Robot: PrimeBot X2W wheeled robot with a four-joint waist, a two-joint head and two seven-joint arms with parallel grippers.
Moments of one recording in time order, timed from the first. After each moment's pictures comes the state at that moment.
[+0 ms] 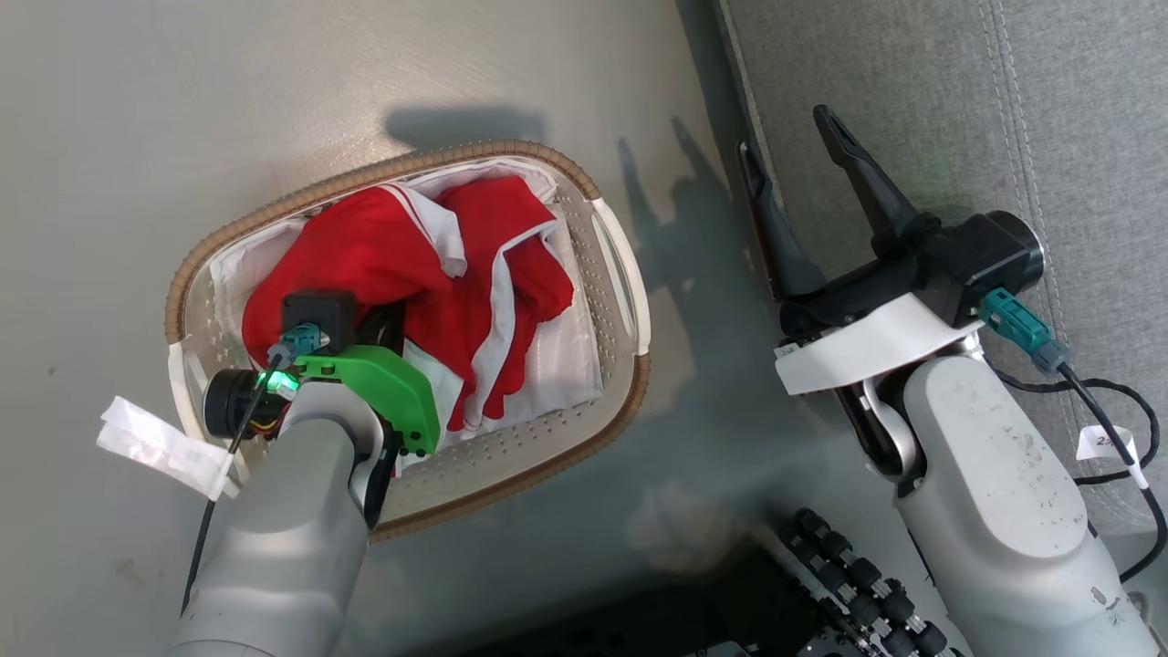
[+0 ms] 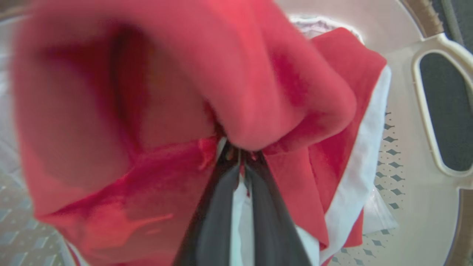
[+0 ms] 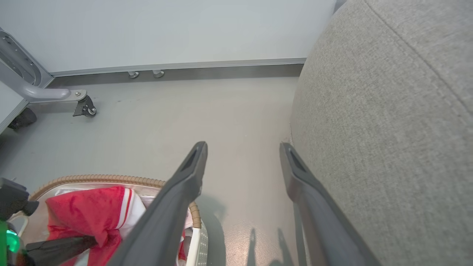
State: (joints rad) left arm -0.75 0.05 -0.40 1.11 -0.40 -0.12 -0.26; right arm -0.54 -0.09 0.28 0.16 0.23 0.13 -0.26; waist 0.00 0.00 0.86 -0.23
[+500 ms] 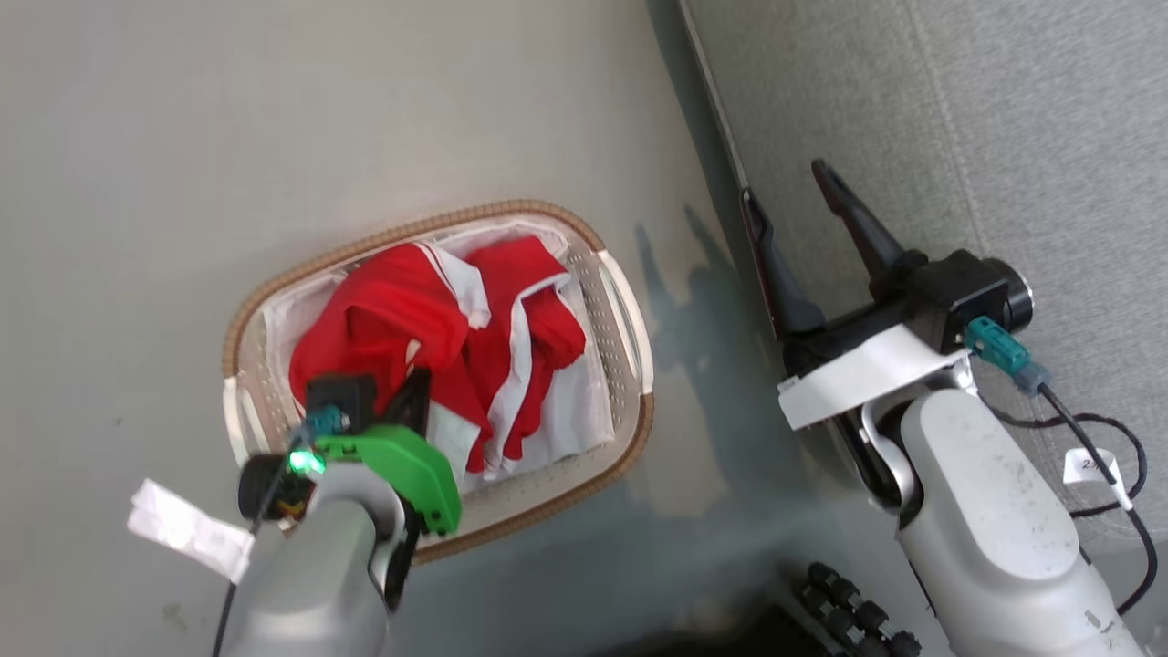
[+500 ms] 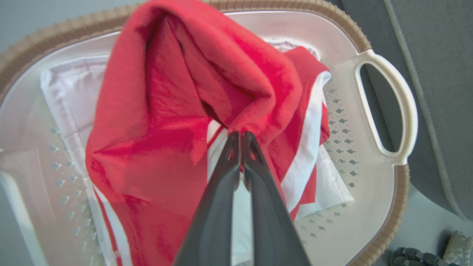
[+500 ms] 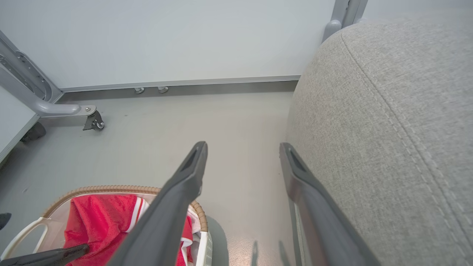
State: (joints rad) left arm -0.60 0.05 -0.44 1.03 -0.47 -0.13 -0.26; right arm -0.50 -0.09 0.28 0.22 0.24 0.13 -0.26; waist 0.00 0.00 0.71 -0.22
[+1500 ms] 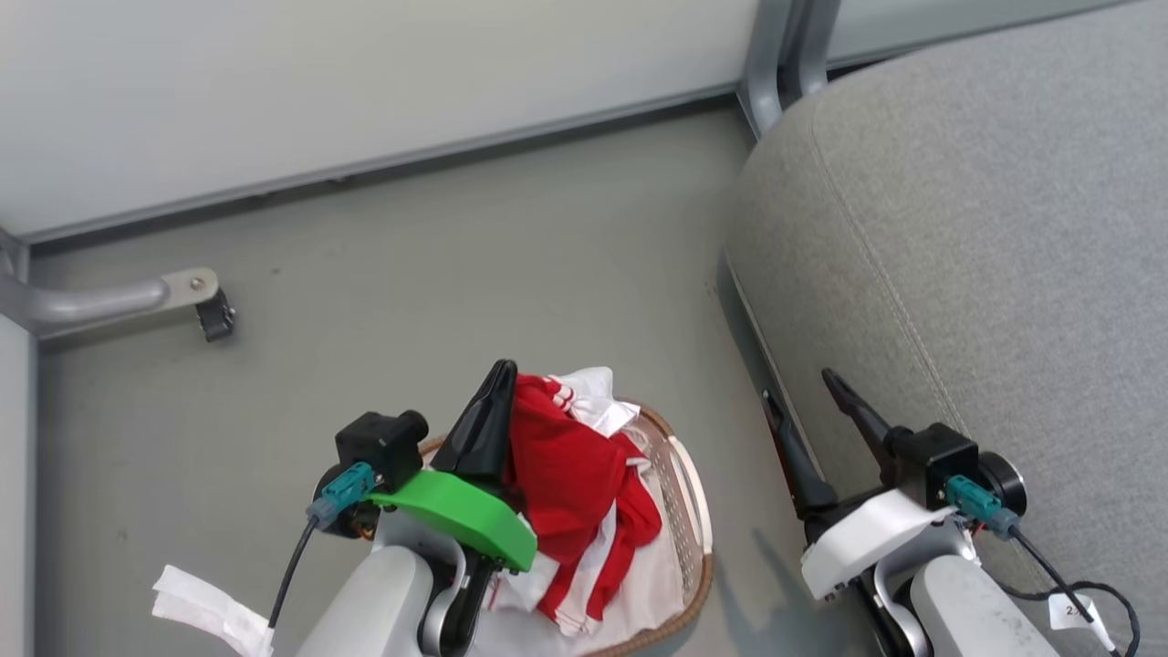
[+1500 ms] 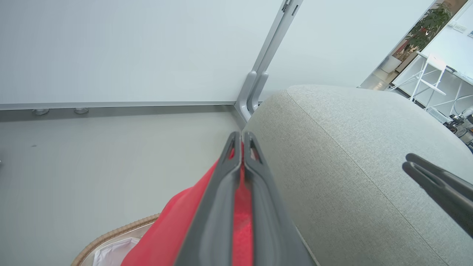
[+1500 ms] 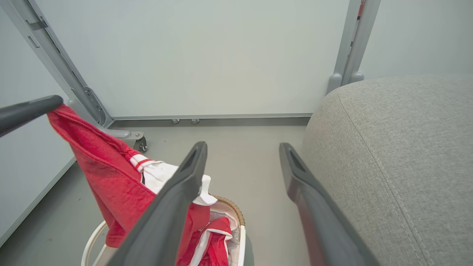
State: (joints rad) left arm -0.33 0.05 -0.47 0.47 -0.56 -0.13 -0.26; right arm -0.22 -0.10 0.26 0.31 0.24 0.13 -0.26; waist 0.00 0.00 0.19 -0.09
